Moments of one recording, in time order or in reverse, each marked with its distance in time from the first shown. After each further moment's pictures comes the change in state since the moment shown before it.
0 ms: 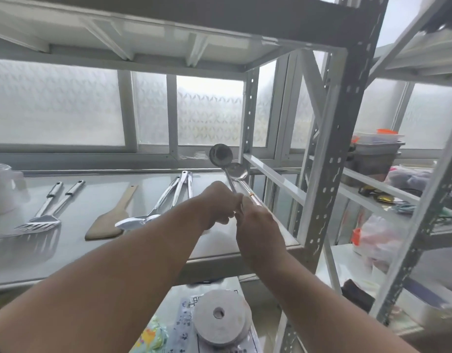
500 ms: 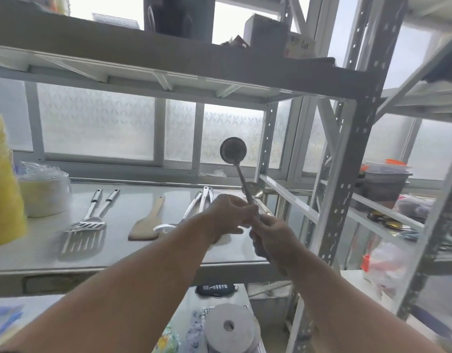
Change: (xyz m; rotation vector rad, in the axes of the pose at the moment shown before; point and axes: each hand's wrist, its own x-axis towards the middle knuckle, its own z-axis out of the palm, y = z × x) left_hand -0.069 0.003 -0.044 -0.219 -0.013 0.135; right_hand 0.000 -0.035 -0.037 1.108 -0.382 0.435
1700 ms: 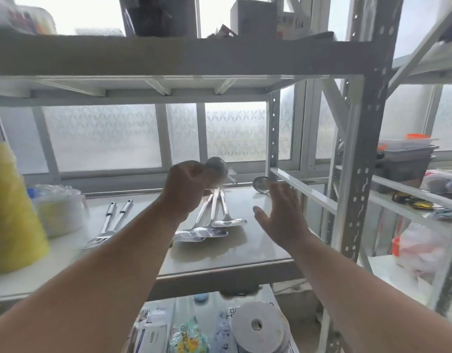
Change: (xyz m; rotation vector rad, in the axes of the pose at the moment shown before) left_hand -0.004 0.026 -0.089 0.068 0.445 0.265; right_hand 0.057 0.010 -0.006 -1.046 0.363 -0.576
